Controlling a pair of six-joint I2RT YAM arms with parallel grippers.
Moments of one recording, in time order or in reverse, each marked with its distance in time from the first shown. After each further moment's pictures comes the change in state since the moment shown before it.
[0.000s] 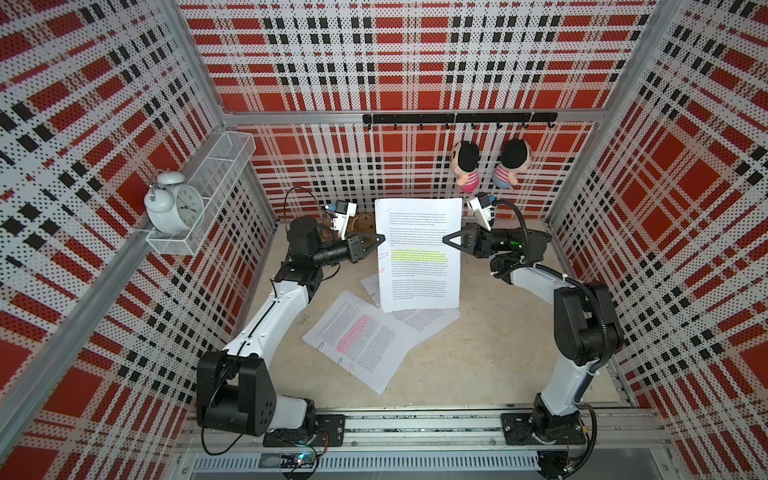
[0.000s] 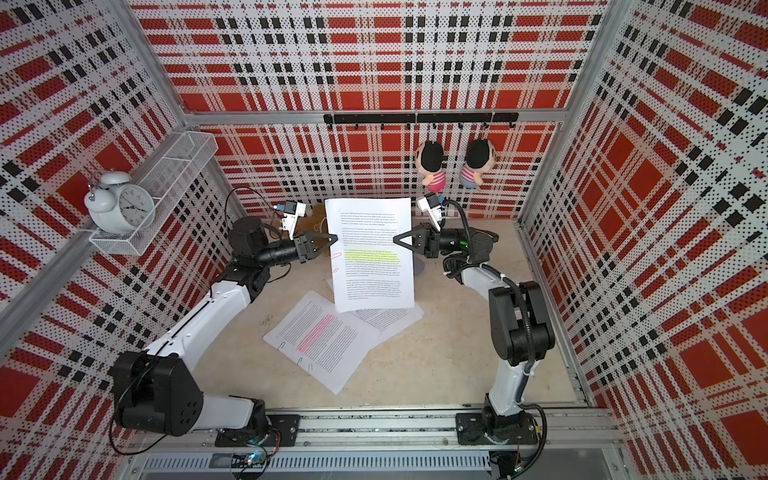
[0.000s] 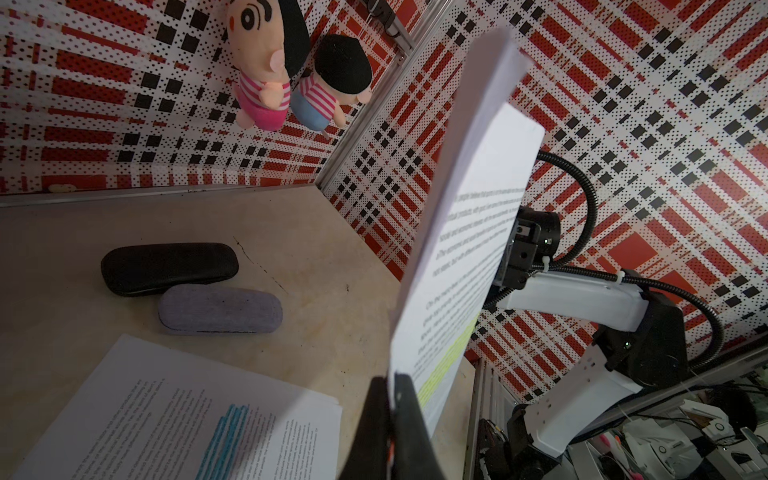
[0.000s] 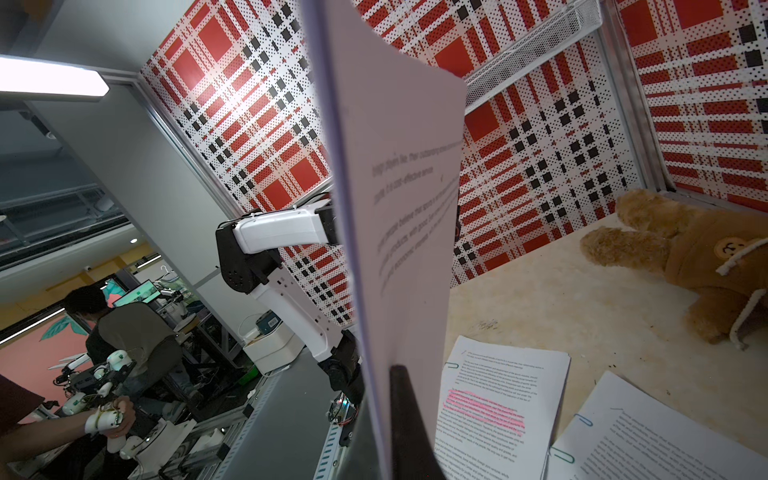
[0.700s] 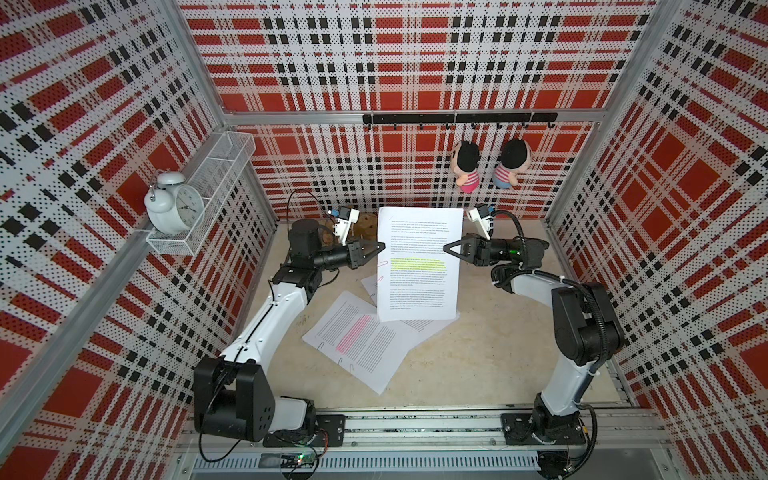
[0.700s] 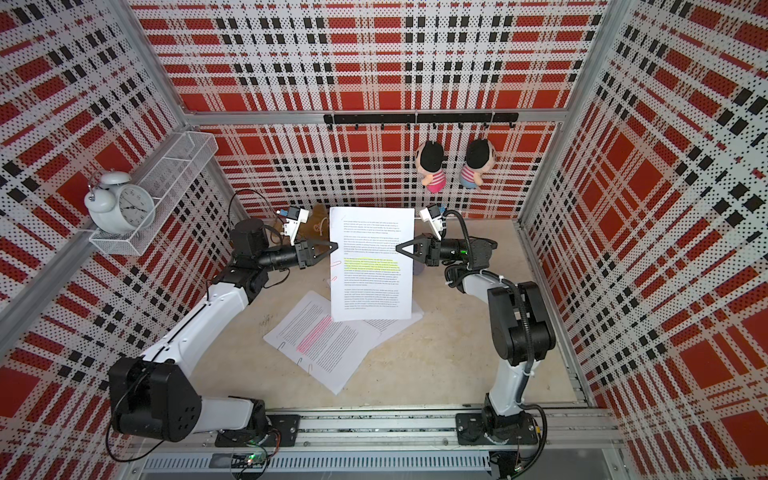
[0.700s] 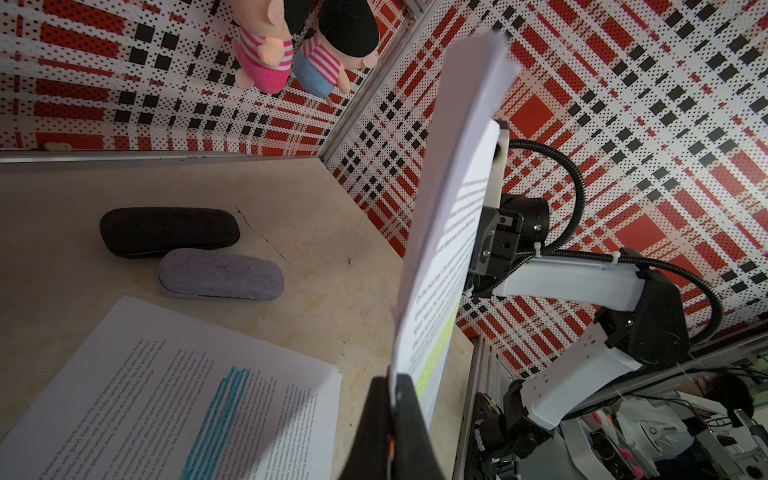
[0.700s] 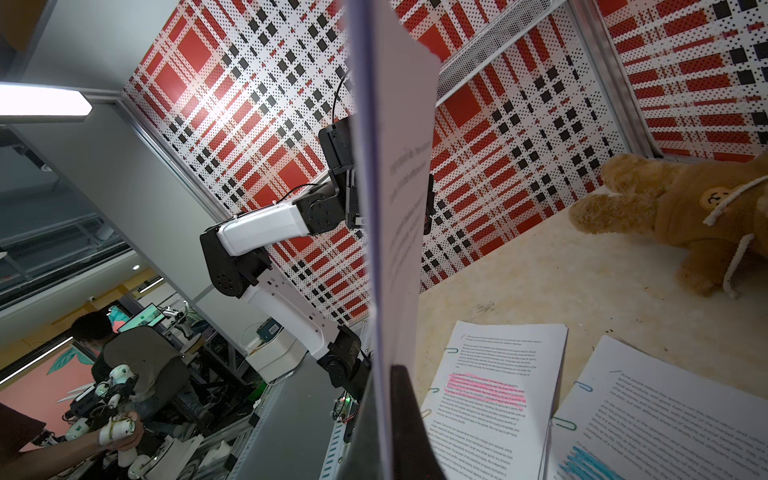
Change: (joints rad) left arm 0.003 -0.032 0.003 -0.151 0.008 0.082; right arm -0.016 0.000 -0.112 -0.003 0.013 -0.040
